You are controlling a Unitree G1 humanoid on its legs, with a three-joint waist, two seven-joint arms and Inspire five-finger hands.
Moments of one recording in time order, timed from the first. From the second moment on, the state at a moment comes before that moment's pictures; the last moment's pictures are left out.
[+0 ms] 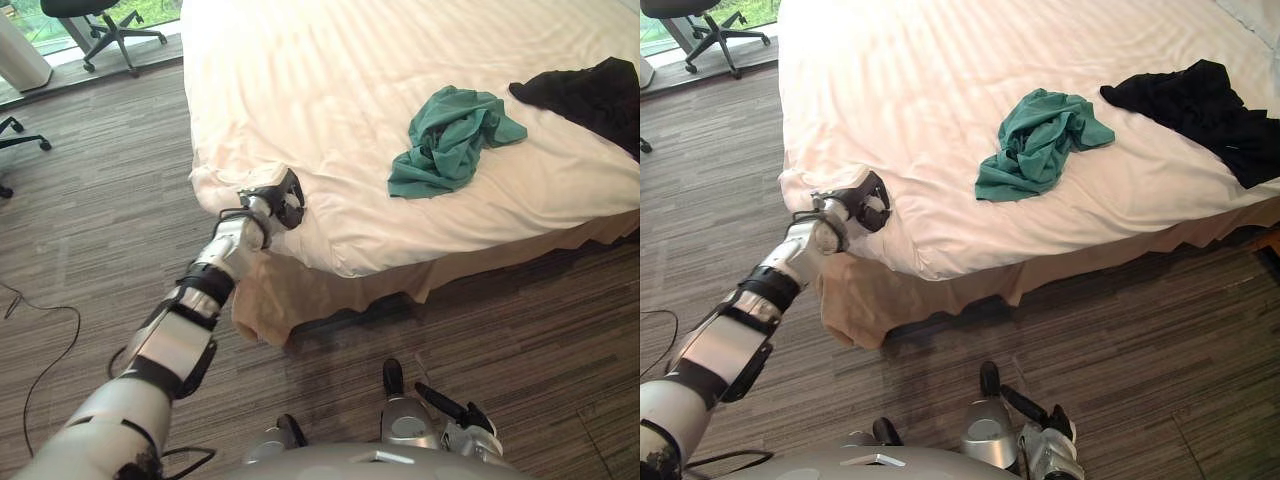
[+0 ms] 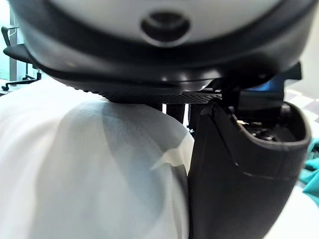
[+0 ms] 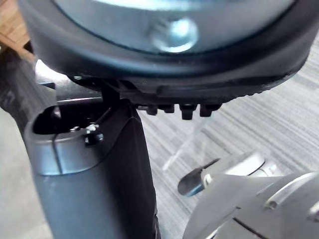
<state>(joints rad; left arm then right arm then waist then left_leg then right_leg) -0.76 0.41 -0.43 0.69 0.55 0.02 0.03 0.05 -0.06 -0.39 1.02 0.16 0.04 -0.17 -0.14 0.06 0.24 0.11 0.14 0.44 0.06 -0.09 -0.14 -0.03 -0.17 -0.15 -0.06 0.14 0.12</state>
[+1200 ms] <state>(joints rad) 0.28 0.01 0.53 0.78 0.09 0.03 0.22 0.18 -0.04 -0.35 0.97 0.12 0.05 -0.14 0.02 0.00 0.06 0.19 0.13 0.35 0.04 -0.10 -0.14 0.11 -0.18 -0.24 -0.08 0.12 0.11</state>
